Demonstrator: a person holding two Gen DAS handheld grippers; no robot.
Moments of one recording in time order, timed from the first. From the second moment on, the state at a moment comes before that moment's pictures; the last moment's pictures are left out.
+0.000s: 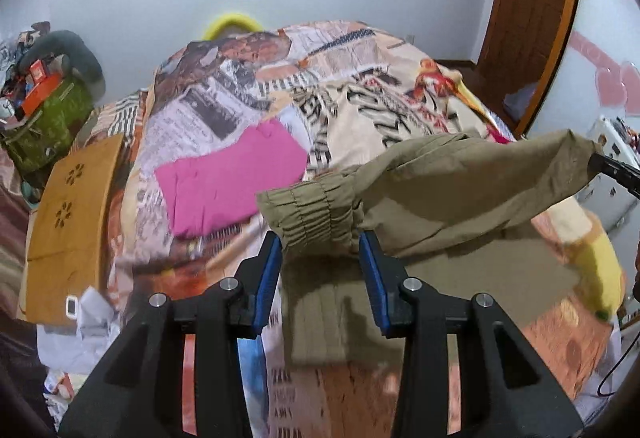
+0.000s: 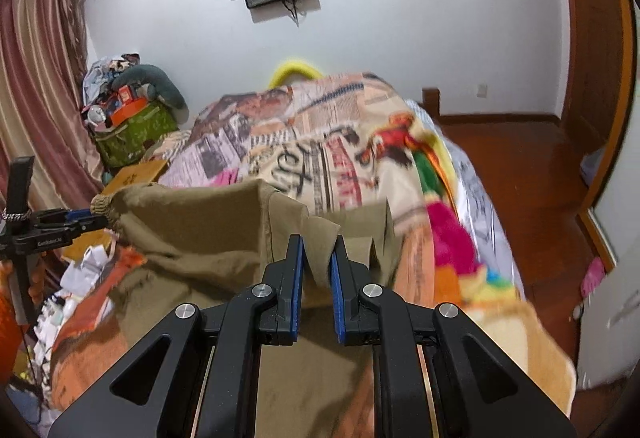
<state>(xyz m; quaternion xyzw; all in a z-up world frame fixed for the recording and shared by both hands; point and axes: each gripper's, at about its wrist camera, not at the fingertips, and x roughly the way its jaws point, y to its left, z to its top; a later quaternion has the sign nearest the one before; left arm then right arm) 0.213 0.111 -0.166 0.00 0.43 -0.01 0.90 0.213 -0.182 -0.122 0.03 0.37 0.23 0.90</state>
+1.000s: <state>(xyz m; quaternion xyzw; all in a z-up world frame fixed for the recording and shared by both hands) 0.210 0.160 -0.200 -0.10 0.46 0.04 0.88 0.169 -0.202 -0.175 0.08 0.46 0.18 0.87</state>
